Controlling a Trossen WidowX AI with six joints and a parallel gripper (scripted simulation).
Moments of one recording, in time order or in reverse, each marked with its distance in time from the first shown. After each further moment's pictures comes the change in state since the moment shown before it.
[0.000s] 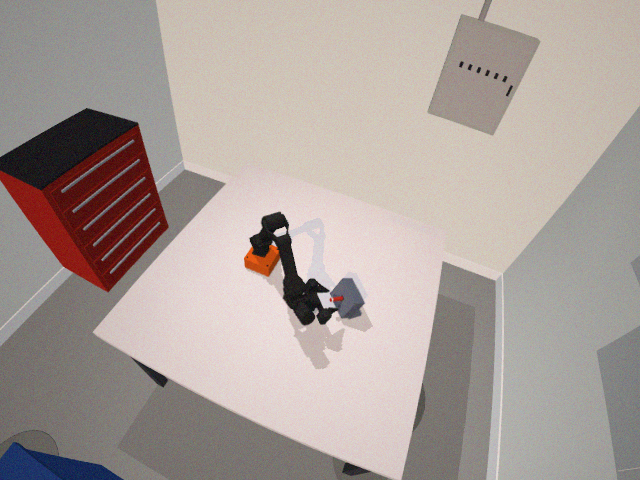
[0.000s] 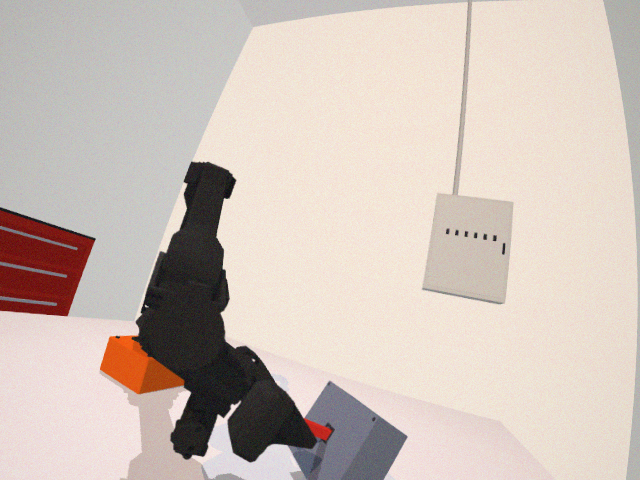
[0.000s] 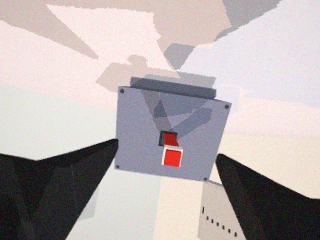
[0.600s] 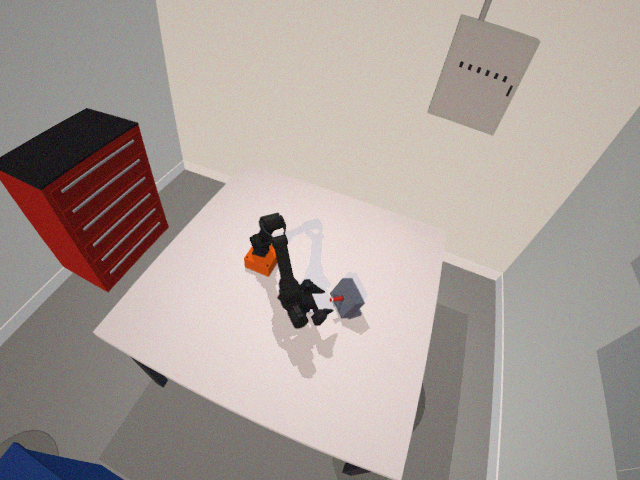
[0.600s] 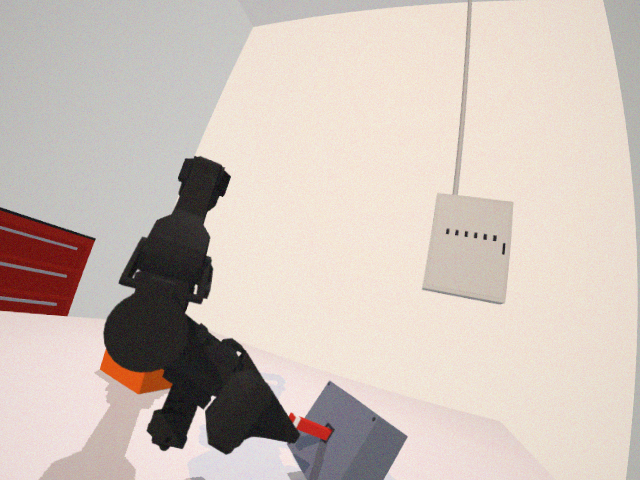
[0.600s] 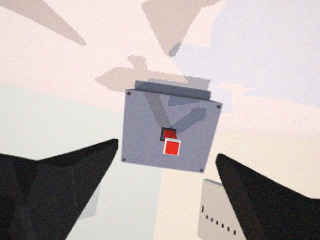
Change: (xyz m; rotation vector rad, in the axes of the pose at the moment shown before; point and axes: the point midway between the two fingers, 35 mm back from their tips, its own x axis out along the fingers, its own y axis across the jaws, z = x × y) arm -0.023 0.002 0.004 0.002 -0.007 -0.001
